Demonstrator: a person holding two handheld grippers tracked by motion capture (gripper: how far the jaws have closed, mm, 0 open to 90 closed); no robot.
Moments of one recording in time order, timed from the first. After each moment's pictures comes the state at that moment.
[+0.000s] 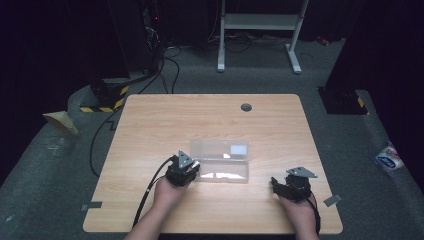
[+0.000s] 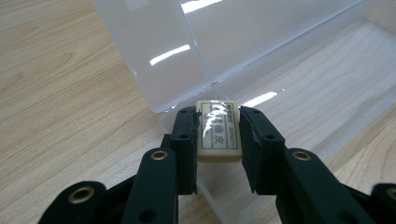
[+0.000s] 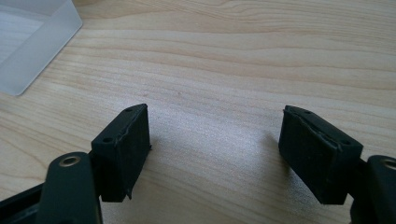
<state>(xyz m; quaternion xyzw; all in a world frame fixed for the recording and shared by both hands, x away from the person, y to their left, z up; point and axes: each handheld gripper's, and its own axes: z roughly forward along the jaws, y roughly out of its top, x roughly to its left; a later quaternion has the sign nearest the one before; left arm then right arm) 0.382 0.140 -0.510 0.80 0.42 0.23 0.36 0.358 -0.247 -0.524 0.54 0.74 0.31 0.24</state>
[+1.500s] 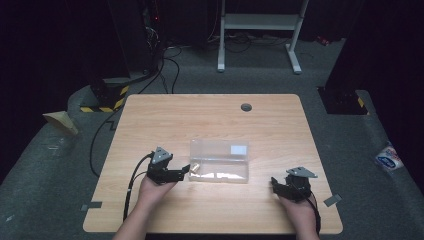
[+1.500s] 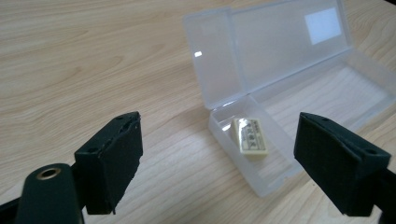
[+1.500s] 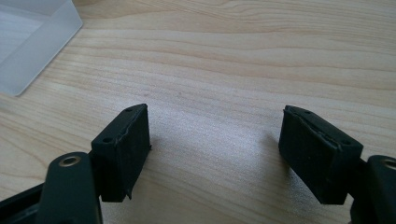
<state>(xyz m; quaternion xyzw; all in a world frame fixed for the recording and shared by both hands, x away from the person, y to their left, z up) 0.377 0.201 -0.490 0.76 0.45 0.19 0.43 0.358 -0.246 -0.524 0.54 0.74 0.31 0.24</state>
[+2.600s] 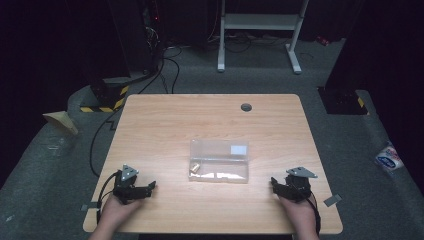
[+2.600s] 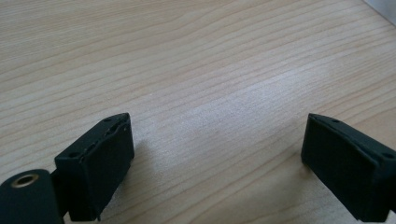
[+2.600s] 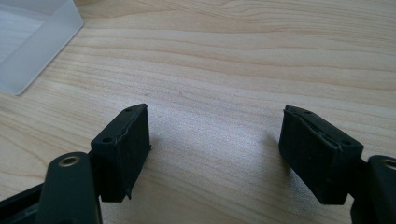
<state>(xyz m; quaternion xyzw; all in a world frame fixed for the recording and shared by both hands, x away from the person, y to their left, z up) 0.334 0.294 -0.530 0.76 0.52 0.22 0.33 0.358 -0.246 -0.524 0.54 0.75 0.31 0.24</state>
